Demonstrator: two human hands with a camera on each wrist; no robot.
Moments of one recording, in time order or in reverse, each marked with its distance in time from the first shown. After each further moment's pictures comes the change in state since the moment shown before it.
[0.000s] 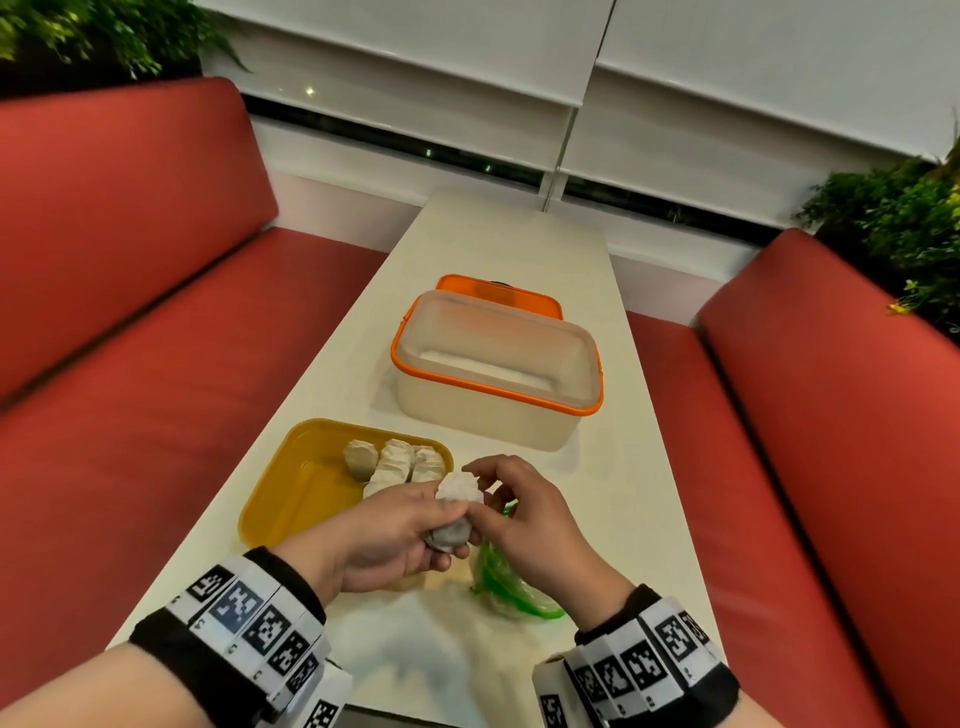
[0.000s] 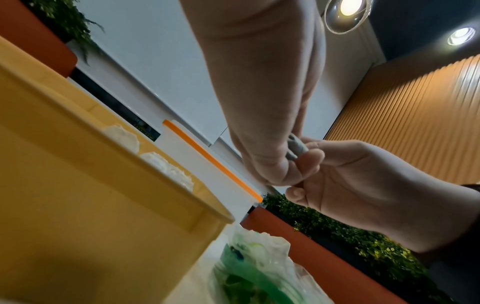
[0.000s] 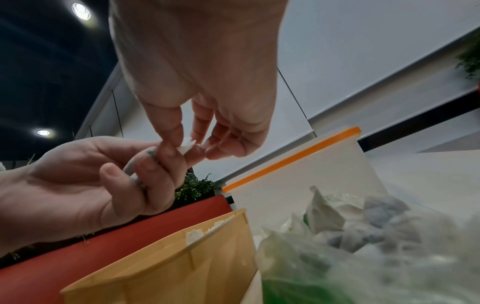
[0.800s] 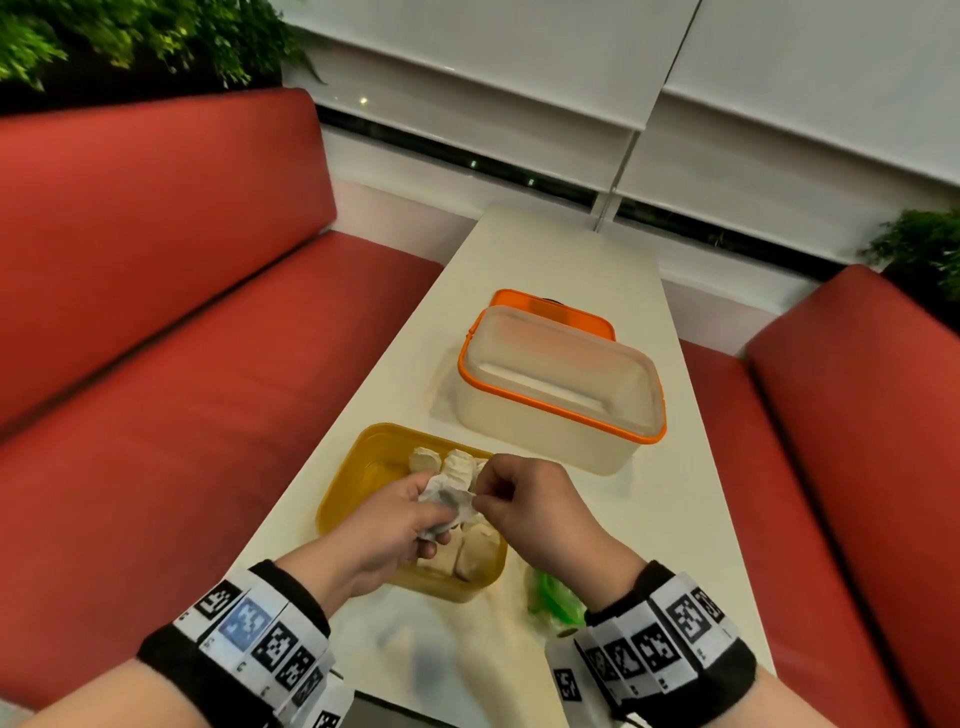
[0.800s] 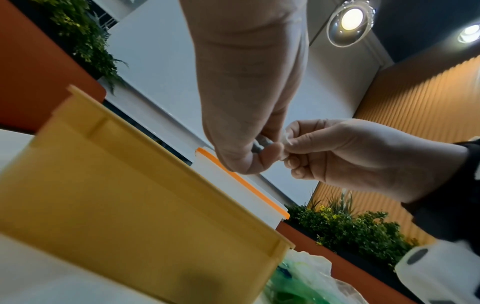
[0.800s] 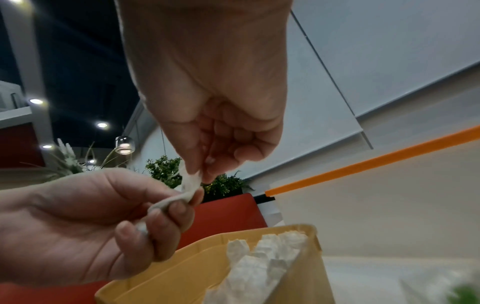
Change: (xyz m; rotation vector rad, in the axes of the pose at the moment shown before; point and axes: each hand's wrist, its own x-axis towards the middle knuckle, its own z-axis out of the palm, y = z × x) left_hand -0.028 -0.001 -0.050 0.072 0.336 0.145; right_hand 0.036 -0.046 0.035 -0.296 -0.180 -0.060
